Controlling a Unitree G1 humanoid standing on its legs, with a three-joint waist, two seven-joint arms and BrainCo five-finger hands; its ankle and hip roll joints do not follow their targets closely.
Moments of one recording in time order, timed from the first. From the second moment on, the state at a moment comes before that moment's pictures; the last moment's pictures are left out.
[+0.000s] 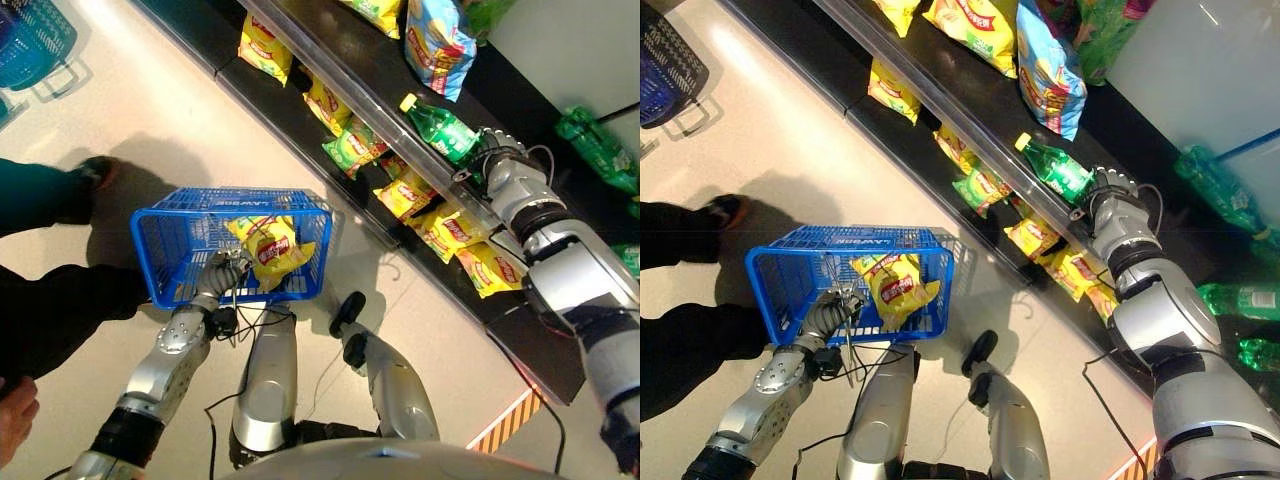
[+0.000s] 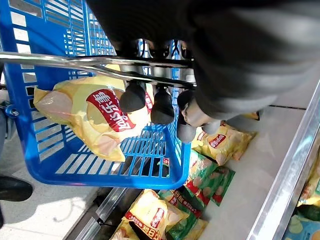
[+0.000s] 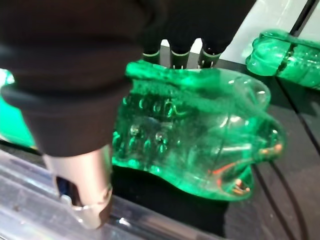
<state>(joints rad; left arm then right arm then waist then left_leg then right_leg) 0.04 0.55 -0.21 0.01 -0.53 0.06 0.11 -1.16 -0.54 0.60 1.28 -0.33 0.20 -0.11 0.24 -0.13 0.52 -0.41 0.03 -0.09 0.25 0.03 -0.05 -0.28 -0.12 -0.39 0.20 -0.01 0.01</state>
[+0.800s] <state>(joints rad) 0.04 0.55 -0.21 -0.02 -0.53 0.06 0.11 -1.16 -0.57 0.53 1.30 -0.33 0.21 -0.14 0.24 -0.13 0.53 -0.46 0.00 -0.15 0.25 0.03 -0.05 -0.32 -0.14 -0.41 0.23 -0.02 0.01</state>
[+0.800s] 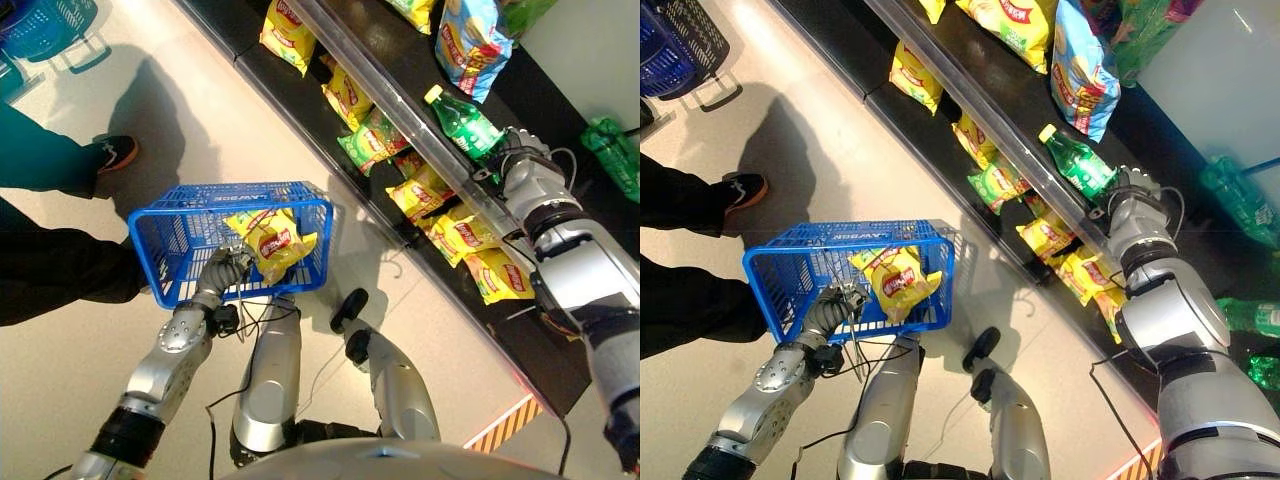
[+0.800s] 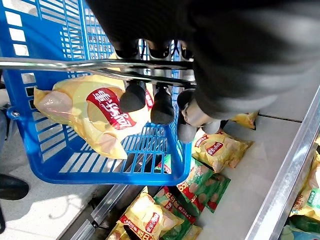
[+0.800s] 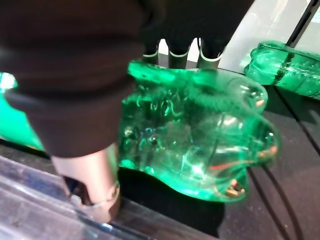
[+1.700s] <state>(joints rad) 0.05 0.55 -0.21 -0.02 -0.55 0.06 0.13 -0.56 -0.47 0.02 0.63 0.26 0.04 -0.30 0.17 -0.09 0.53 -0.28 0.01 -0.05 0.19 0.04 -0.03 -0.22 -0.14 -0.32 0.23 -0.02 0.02</state>
